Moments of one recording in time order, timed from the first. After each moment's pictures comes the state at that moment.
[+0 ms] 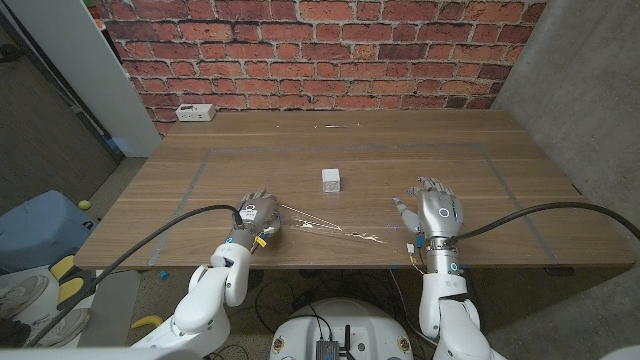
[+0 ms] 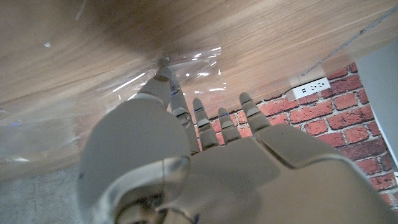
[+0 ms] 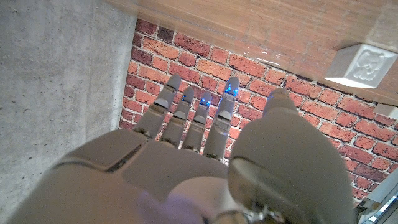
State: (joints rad) left arm 1.35 0.74 0.52 -2.17 0.97 0.74 0.12; left_hand 1.07 0.17 0.36 -0.16 0.19 0.98 0.02 0.41 0.27 0.36 -0.07 0.26 0.18 0.12 0.00 0.19 0.16 0.13 0.17 0.27 0.19; right arm -1.36 -0.68 -0.74 -2.16 -0.98 -0.97 -0.62; right_hand 0.74 0.06 0.04 0.04 0.25 0.85 -0.04 0.19 0.19 0.51 -0.03 0.20 0.23 0.40 -0.04 0.24 0.33 0.49 0.04 0.22 0.19
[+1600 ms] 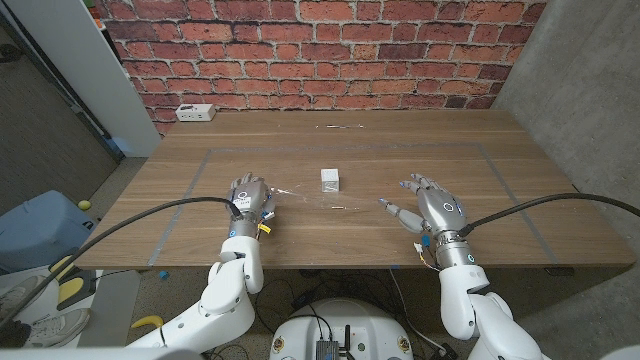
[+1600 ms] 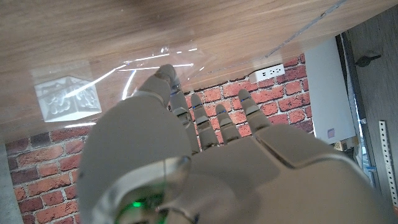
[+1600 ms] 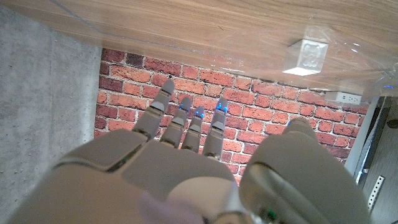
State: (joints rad) left arm 1.19 0.72 0.68 -2.14 0.82 0.99 0.38; left_hand 1.10 0.15 0.37 -0.17 0.22 0.99 0.02 0.43 0.27 0.42 -0.08 0.24 0.18 0.17 -0.01 0.18 0.16 0.15 0.16 0.27 0.19; right arm -1.45 -0.81 -0.63 -2.37 -0.86 -0.83 -0.43; right_hand 0.45 -0.03 -0.02 0.07 0.29 0.50 -0.07 0.22 0.20 0.25 -0.02 0.23 0.23 0.25 -0.04 0.24 0.37 0.38 0.09 0.22 0.19
